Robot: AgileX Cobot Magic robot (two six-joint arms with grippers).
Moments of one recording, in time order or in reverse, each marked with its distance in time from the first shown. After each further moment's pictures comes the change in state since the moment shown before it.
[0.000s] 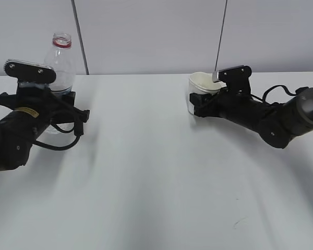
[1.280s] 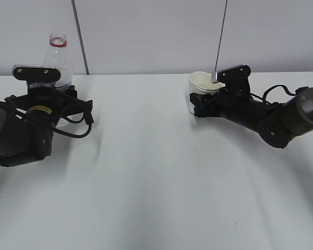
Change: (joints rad) left arm 0.023 0.205 -0.191 -0.089 -0.101 -0.054; right arm 0.000 0.000 0.000 0.009 -0.004 -0.053
